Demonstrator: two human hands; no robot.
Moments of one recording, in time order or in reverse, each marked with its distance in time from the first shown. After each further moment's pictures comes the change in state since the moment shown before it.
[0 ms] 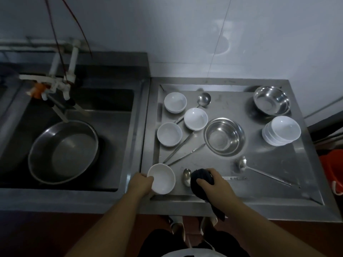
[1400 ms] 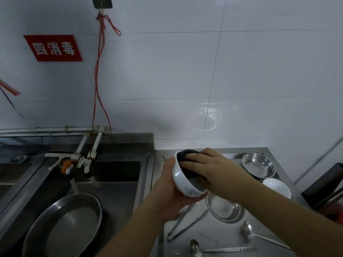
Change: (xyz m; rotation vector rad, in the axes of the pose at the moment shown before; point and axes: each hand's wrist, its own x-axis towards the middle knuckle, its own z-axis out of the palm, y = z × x) left_hand -0.190 0.197 -0.103 -0.997 -0.826 0.570; right_hand -0.070 -0.268 -0.118 -1.104 0.279 -1.192
